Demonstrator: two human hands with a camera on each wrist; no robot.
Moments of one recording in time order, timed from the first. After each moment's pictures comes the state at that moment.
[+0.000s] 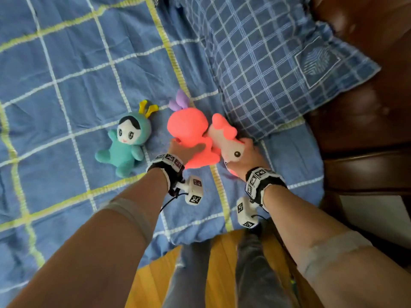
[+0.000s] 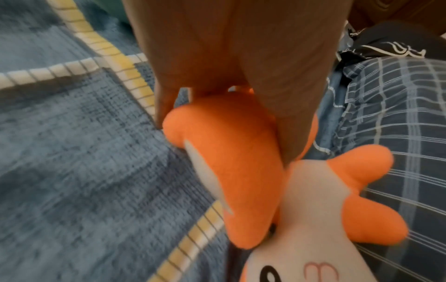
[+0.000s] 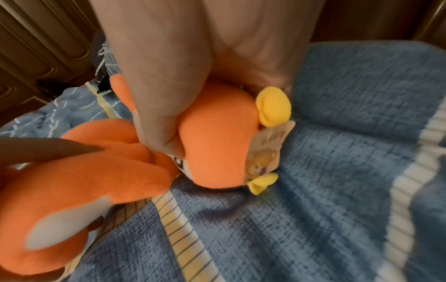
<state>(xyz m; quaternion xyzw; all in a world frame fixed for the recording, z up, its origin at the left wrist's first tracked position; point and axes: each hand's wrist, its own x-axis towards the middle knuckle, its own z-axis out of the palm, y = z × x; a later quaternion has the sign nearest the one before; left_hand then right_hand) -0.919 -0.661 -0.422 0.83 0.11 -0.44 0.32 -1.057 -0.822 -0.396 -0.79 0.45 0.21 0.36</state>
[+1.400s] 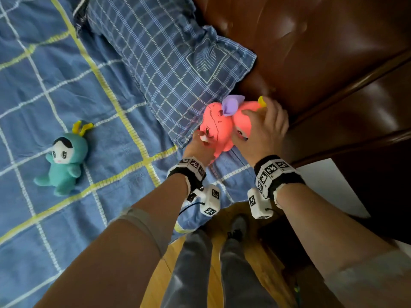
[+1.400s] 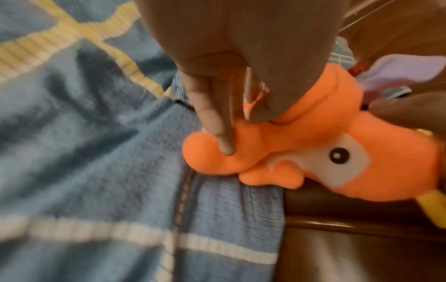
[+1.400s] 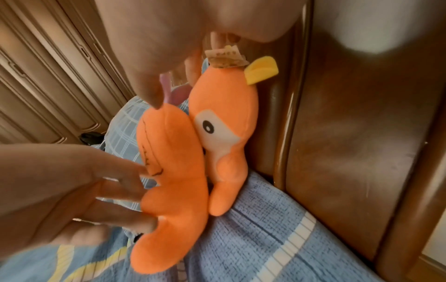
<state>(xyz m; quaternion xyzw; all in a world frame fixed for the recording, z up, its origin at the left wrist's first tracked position) -1.086 -0.878 -0.359 0.84 -0.08 -0.44 0.31 -1.195 -0.999 -0.316 -0.90 0.39 -0.13 0.10</state>
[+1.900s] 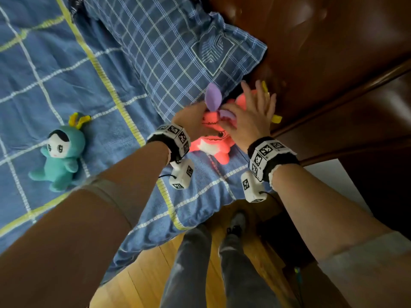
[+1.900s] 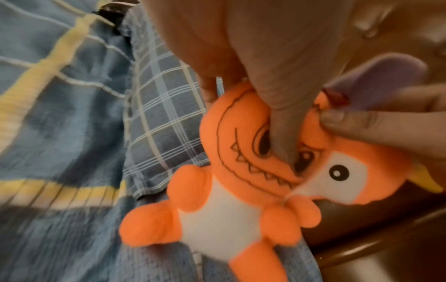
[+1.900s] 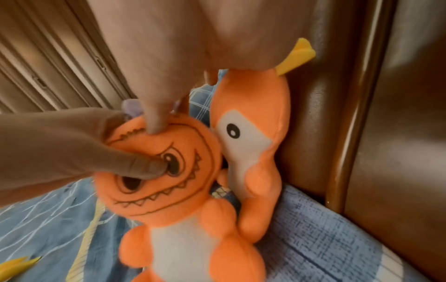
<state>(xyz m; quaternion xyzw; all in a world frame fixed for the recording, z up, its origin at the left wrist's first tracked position) -1.008 -0.889 -0.345 0.84 -0.42 -0.30 0.15 -1.153 -1.001 -0.337 -0.95 0.30 -0.04 0.13</state>
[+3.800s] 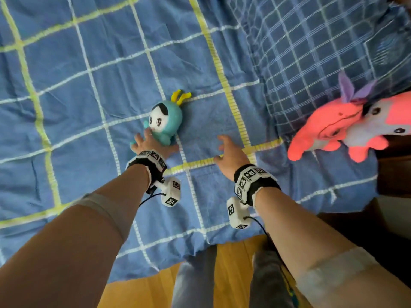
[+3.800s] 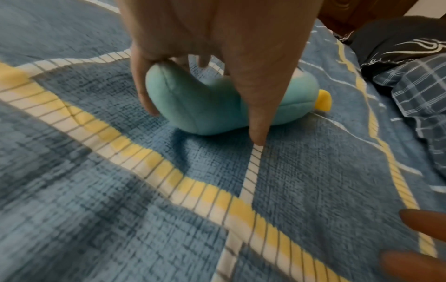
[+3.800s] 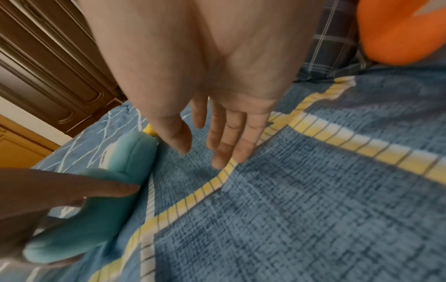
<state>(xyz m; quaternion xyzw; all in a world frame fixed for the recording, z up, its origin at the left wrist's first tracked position) -0.843 -0.511 -0.423 0.95 0.09 -0.30 0.07 -0.983 -0.690 -0.407 -0.80 0.30 0.22 0.47</state>
